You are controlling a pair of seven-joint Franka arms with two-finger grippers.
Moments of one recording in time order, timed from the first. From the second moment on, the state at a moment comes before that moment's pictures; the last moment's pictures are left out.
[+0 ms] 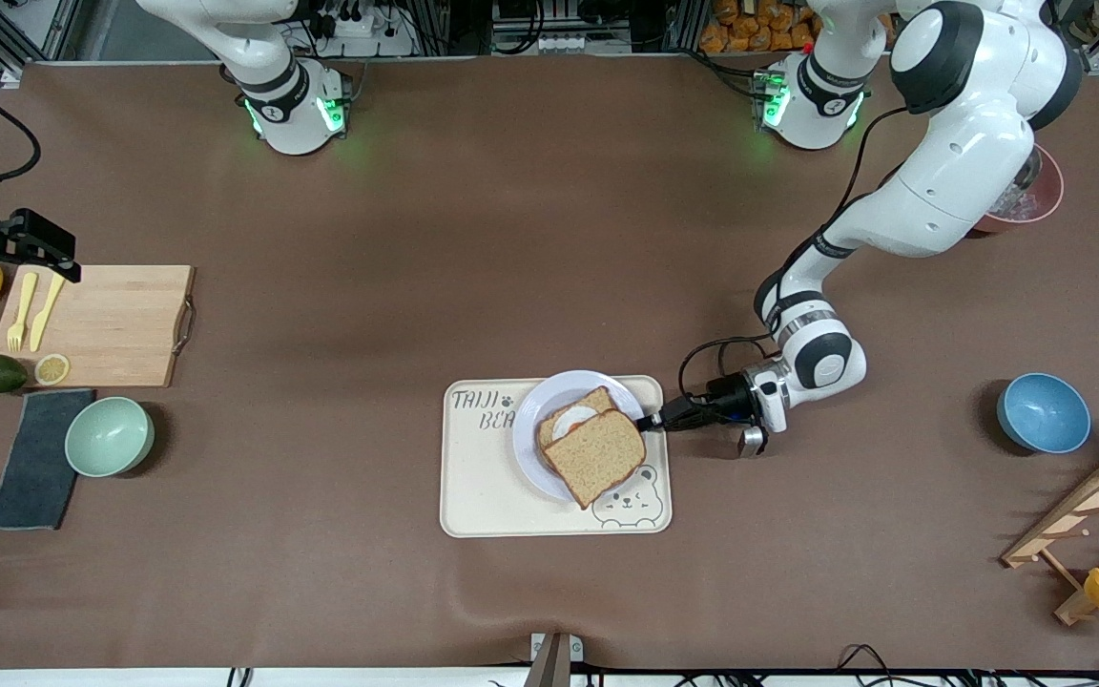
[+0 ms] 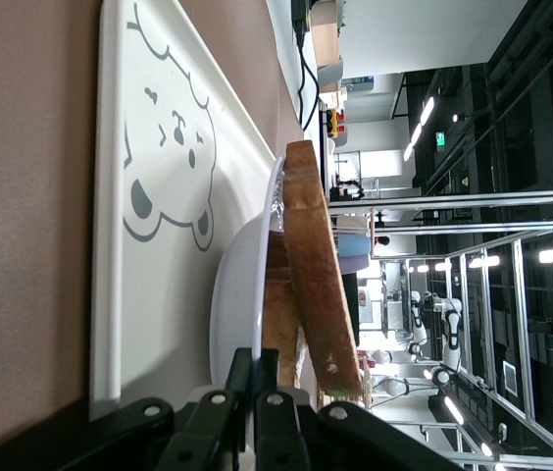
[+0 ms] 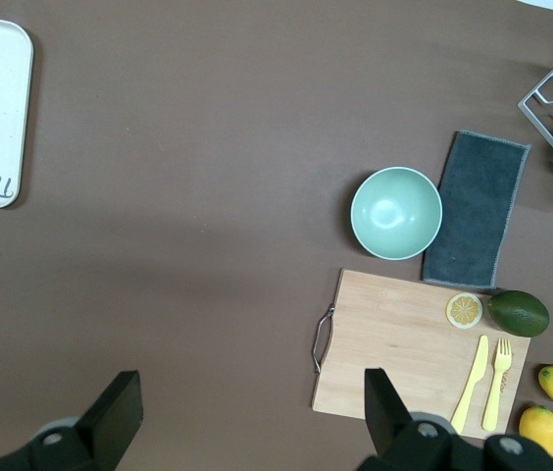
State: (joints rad) left arm 0.08 0.95 -0.38 -1.73 -1.75 2.17 1.24; right arm -0.06 0.03 0.02 -1.56 -0.04 1.62 -0.24
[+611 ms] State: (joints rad) left arm 0.07 0.94 -0.35 -1.71 -1.72 2.11 1.21; right arm -0.06 0.03 0.02 -1.56 -0.04 1.62 -0.24
